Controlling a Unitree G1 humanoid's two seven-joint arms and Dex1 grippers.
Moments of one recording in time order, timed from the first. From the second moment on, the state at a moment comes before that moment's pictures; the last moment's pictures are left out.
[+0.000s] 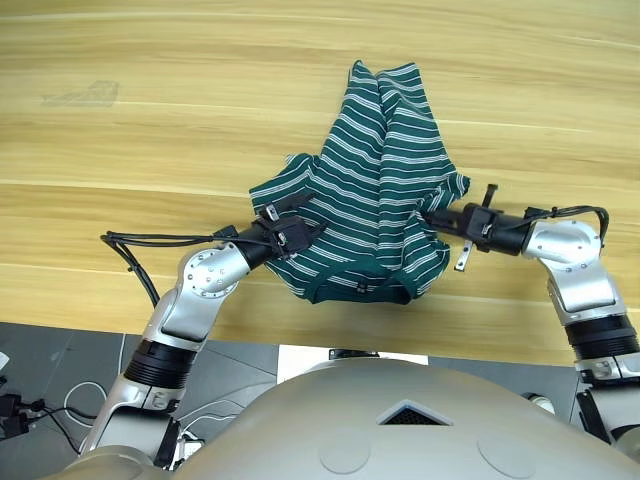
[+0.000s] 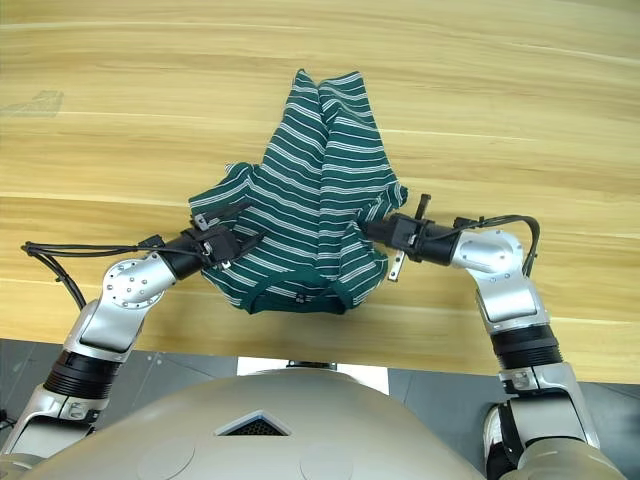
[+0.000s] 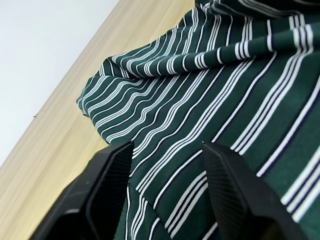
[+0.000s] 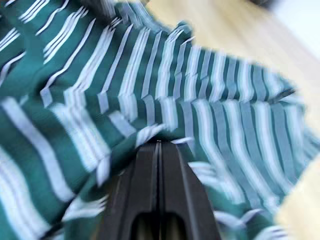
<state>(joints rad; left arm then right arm) 0.14 0.55 -0.29 -0.14 0.23 -0.18 -0.56 -0.04 -0.60 0.18 0.05 0.06 -0.26 0.92</state>
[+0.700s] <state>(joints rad) 0.15 0.55 -0.30 -0.10 0.32 -0.22 -0.51 0.03 -0.68 -0.12 0.04 0.54 -0.05 1.06</state>
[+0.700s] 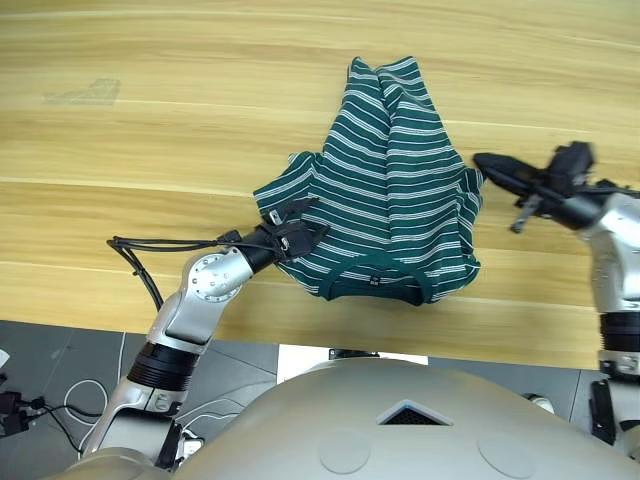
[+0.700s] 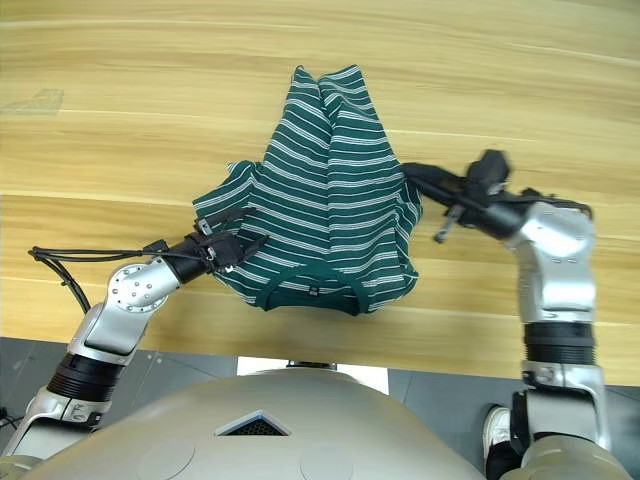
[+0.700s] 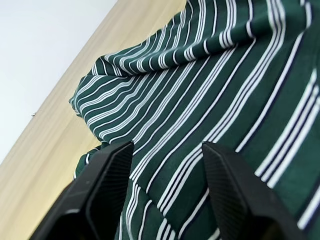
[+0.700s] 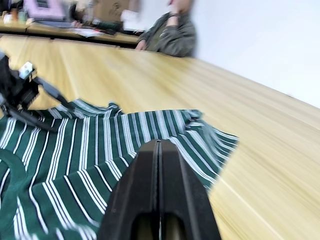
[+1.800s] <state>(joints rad) 0.24 0.66 -0.22 -0.02 0.40 -0.35 -0.34 -0.14 -0.52 0.19 0.45 -0.03 -0.38 0.83</state>
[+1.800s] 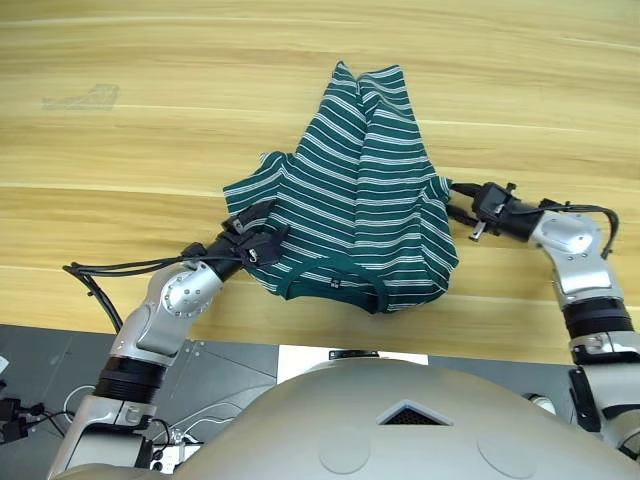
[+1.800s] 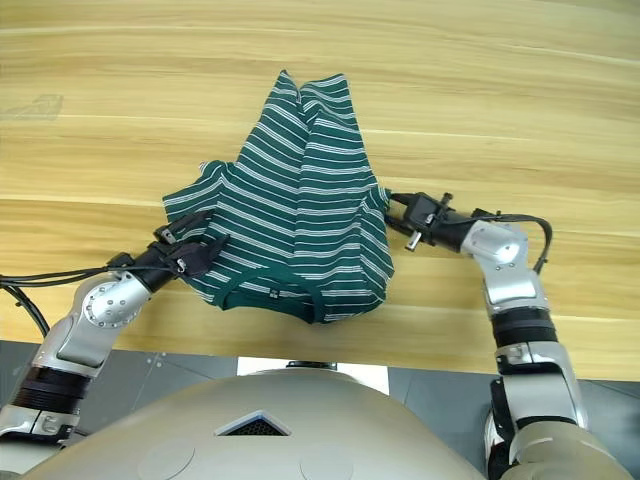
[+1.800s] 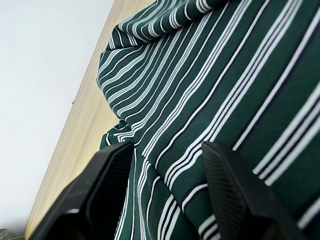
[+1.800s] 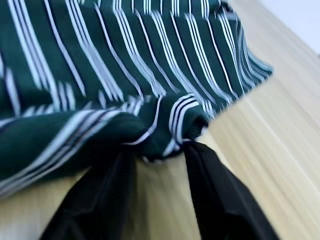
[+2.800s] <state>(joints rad) 0.17 0.65 -0.26 0.06 0.40 -0.37 -0.31 -0.11 -0.59 0.17 0.15 0.14 -0.23 1.03</state>
